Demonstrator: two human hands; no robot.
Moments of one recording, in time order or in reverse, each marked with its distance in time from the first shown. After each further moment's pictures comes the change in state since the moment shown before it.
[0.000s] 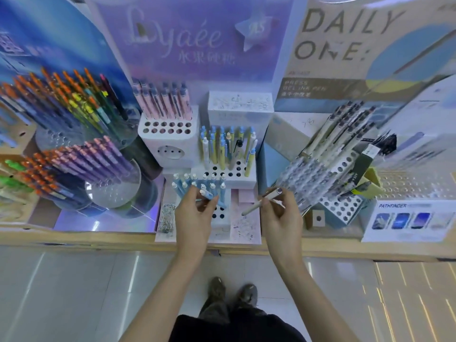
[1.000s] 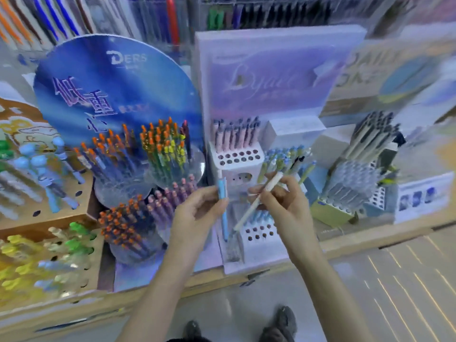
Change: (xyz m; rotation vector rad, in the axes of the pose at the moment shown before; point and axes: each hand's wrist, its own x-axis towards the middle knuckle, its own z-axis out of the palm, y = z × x) left_hand 0.087 -0.005 -0.188 -0.519 -0.447 0.132; right_hand -0.043 -0.109 0.162 0.310 -0.002 -0.047
